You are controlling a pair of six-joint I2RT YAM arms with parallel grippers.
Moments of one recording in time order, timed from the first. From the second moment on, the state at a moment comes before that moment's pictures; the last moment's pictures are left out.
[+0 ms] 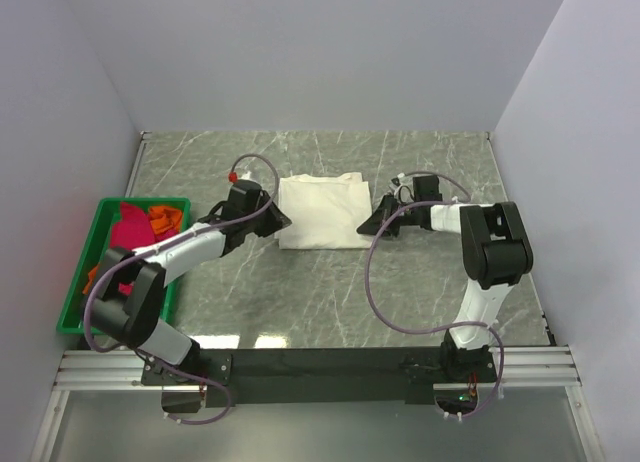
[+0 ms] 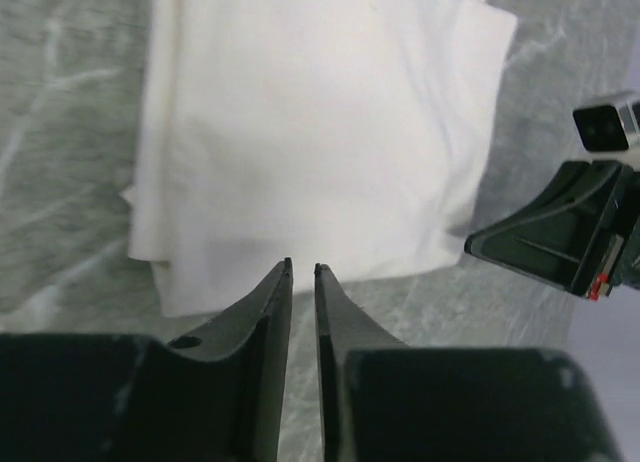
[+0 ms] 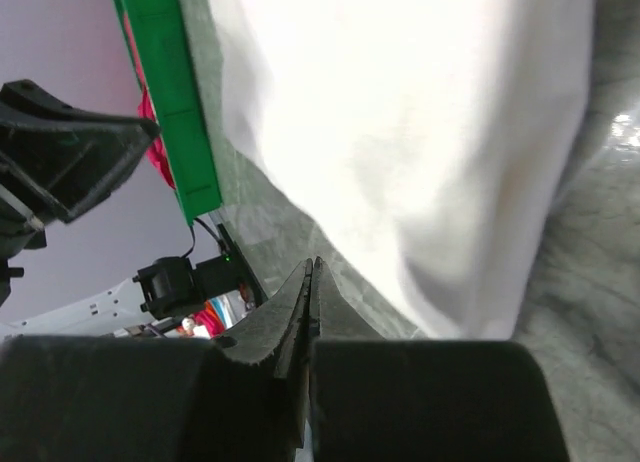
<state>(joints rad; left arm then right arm) -0.45 1.51 0.84 0.01 0.07 -0.88 0.11 1.89 0.95 0.03 -0.94 0.64</state>
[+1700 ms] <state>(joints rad) -0.28 2.19 1.45 0.02 0.19 -0.86 0.06 2.34 1.45 0.25 -0.84 0.95</state>
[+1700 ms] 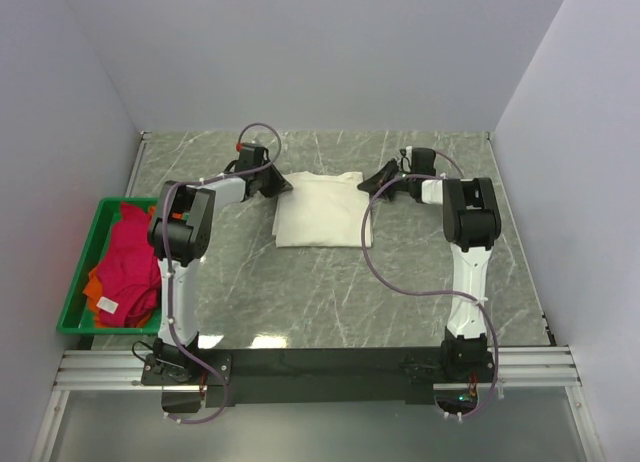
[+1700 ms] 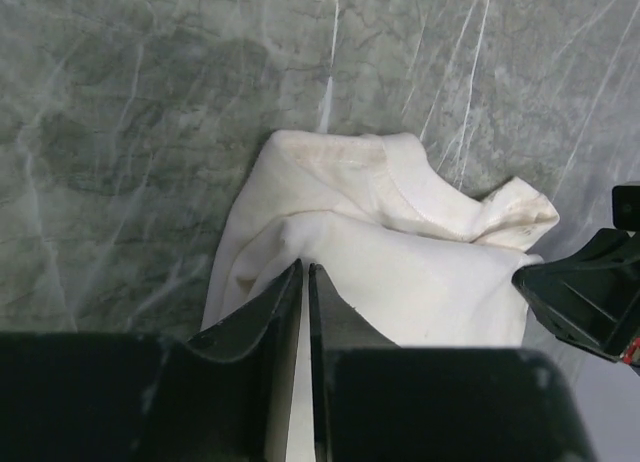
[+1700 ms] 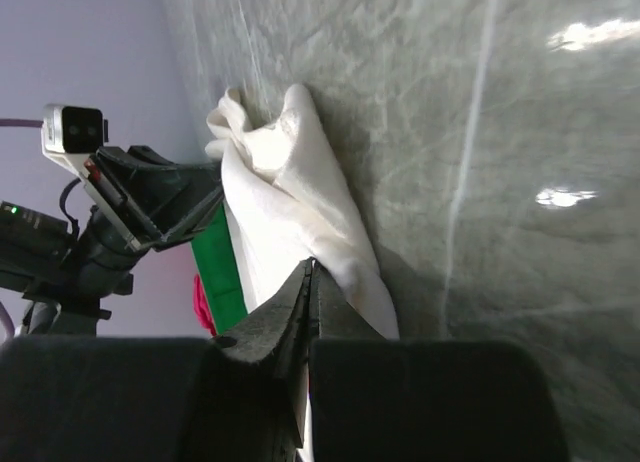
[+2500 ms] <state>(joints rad) -0.26 1.27 1.20 -0.32 -0.11 -0.59 0.10 1.84 1.29 -0.38 -0.46 0.46</state>
